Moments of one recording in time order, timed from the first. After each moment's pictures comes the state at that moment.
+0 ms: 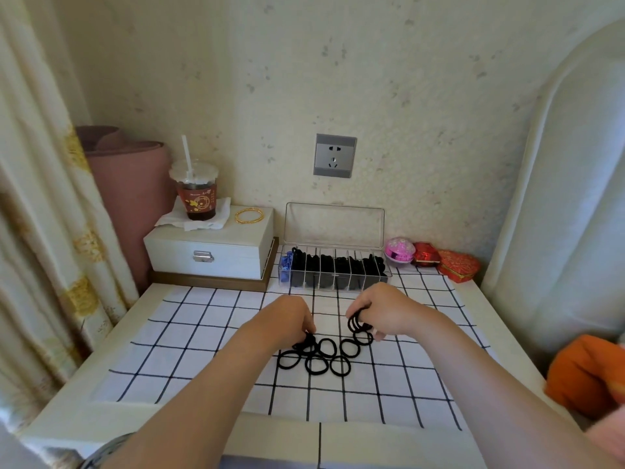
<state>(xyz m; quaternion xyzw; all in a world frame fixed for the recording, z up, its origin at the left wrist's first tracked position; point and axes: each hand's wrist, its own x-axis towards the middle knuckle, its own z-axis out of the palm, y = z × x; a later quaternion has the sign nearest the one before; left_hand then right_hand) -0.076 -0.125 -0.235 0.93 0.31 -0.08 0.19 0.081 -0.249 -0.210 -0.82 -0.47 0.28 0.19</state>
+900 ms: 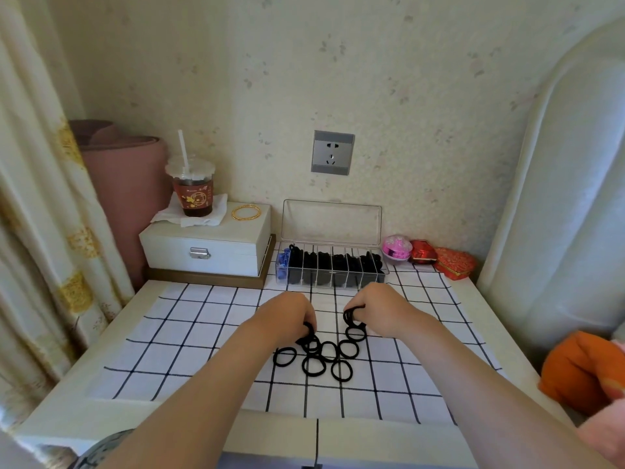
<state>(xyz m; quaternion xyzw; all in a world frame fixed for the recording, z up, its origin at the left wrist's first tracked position) -0.076 -0.120 -0.243 0.94 0.27 -0.04 0.19 0.090 -0.244 -0.231 -0.82 -0.54 0.16 0.14</state>
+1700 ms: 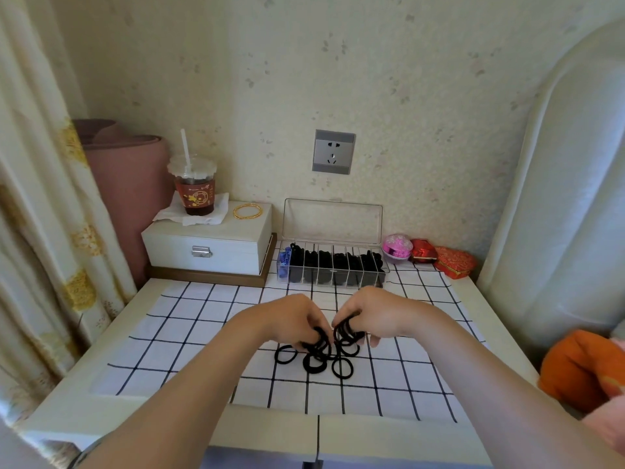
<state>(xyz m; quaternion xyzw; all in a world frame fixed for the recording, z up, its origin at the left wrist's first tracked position) -0.091 -0.132 -0.219 0.89 0.21 -0.09 0.41 0.067 -0.252 -0.206 -0.77 -0.52 0.34 0.14</state>
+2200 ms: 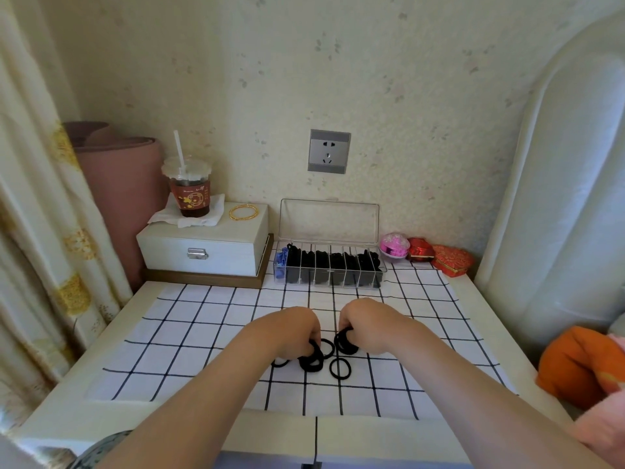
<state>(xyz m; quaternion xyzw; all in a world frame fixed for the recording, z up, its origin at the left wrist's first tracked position) -0.082 -0.144 -0.235 0.94 0.23 -0.14 0.20 0.061 -0.249 -0.232 -0.81 -0.56 0.16 -0.01</state>
